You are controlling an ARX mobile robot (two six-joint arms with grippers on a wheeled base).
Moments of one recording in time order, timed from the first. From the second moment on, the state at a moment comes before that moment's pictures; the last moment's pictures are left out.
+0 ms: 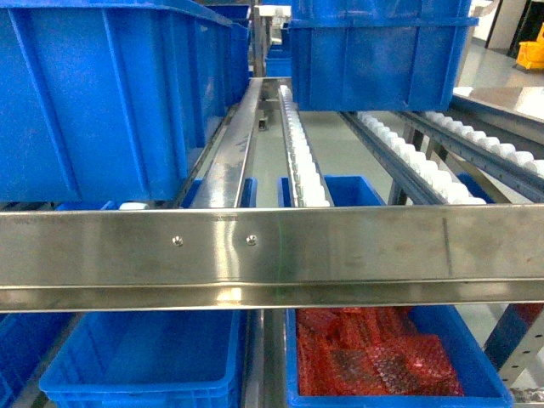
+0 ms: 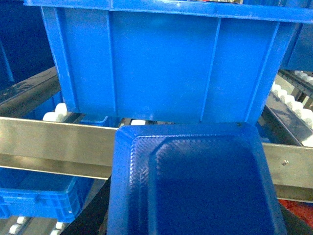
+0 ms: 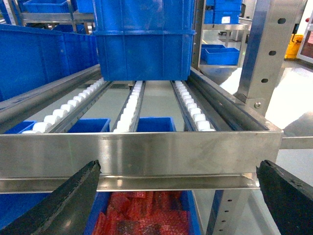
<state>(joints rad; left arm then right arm) -0.46 0.25 0.23 -0.16 -0.58 -0.12 0.00 0.01 0.01 0.00 0.00 0.00</state>
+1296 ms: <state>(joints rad) -0.46 0.25 0.23 -0.16 -0.58 -0.12 0.00 0.01 0.01 0.00 0.00 0.00</state>
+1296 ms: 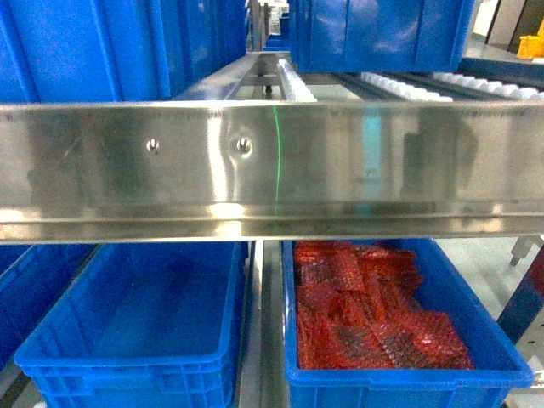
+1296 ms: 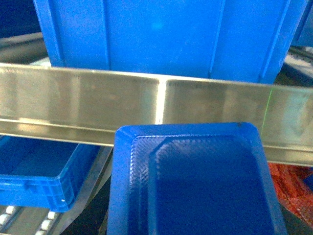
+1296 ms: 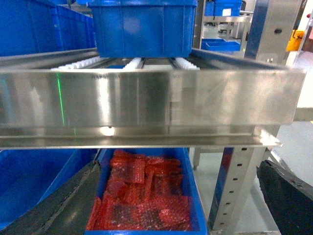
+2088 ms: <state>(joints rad) -0.46 0.25 0.23 -0.16 -0.58 -0.12 0.00 0.01 0.01 -0.01 0.00 0.00</state>
